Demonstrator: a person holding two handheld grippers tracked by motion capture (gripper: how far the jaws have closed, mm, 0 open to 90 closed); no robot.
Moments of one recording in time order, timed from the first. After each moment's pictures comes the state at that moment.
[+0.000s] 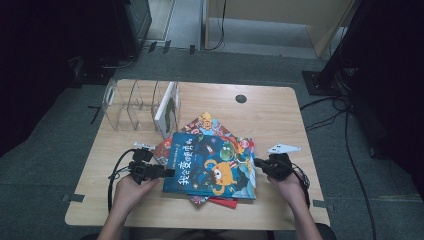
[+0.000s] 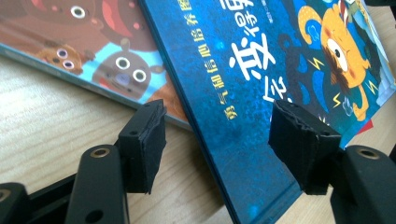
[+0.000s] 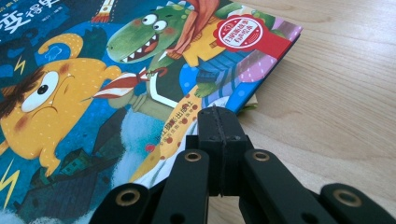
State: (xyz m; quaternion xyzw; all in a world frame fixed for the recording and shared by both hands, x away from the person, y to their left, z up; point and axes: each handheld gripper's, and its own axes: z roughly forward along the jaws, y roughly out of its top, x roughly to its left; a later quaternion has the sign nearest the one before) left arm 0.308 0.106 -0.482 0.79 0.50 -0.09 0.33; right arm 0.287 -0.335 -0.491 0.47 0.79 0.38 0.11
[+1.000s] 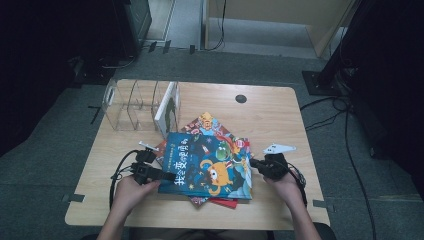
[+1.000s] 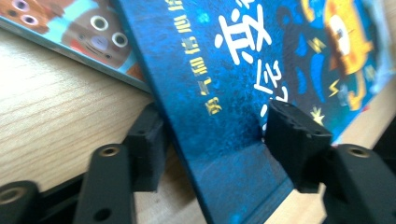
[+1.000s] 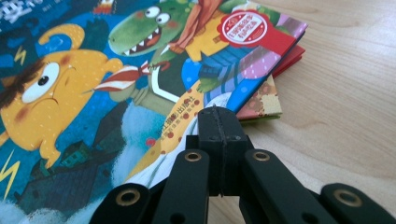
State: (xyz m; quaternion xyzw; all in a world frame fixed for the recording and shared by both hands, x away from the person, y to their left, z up) left arm 0.308 0.106 -0.477 0.78 0.52 -0.15 0.31; right arm 0.289 -0.325 -0.493 0.45 0.80 0.38 0.10
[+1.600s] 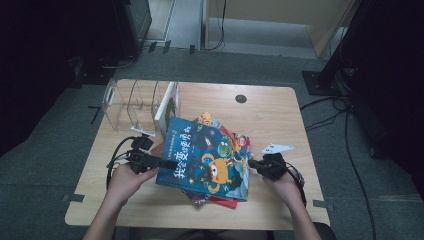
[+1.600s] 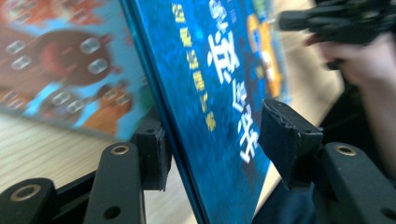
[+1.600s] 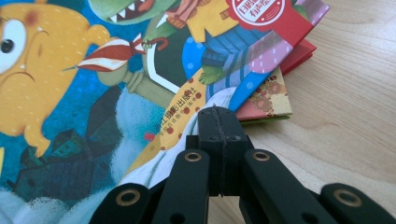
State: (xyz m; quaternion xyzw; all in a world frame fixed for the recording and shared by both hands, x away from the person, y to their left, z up) left arm 0.320 0.094 -0.413 0.79 0.47 -0.17 0.36; right arm 0.291 -0.321 -0.495 0.45 0.80 0.38 0.09
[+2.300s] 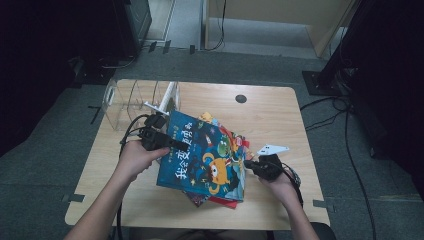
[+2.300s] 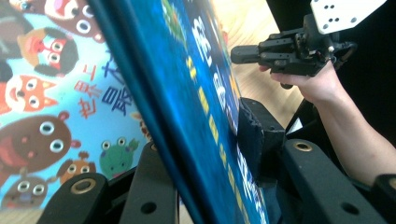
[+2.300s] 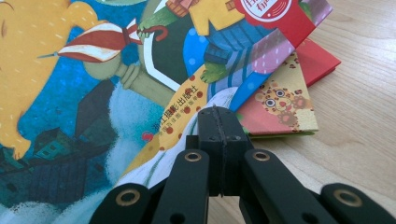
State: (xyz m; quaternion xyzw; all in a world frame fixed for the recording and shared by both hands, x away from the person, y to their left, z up) left arm 0.362 0.060 -0.375 0.81 0.43 -0.19 0.36; right arm 0.289 -0.309 -0.495 0.43 0.81 0.39 0.10
